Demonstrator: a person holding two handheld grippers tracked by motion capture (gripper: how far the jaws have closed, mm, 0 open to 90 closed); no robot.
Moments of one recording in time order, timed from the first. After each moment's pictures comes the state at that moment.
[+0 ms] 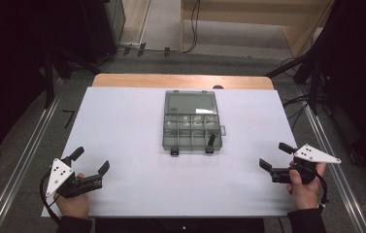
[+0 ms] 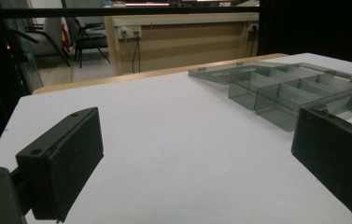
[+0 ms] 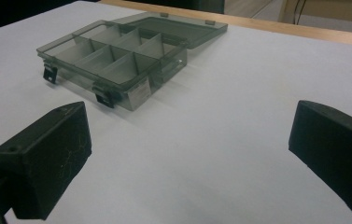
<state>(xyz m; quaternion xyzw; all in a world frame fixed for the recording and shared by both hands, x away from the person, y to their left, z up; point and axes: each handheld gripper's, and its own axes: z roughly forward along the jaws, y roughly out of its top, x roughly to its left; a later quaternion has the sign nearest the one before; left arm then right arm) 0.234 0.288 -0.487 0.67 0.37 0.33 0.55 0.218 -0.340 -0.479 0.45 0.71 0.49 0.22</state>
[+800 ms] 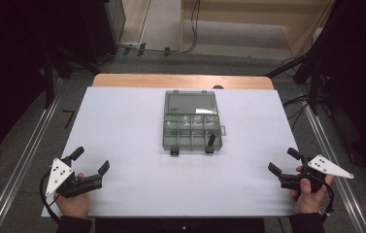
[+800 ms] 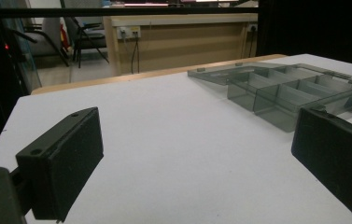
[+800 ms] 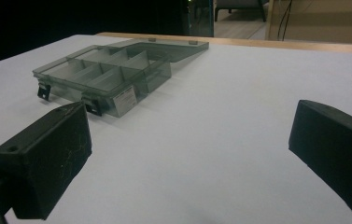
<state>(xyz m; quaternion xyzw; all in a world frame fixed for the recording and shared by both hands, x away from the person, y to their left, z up) 0.235 0.289 -0.487 0.67 0.37 0.33 0.55 0.201 -0.365 -0.507 0.46 0.66 0.55 0.24</state>
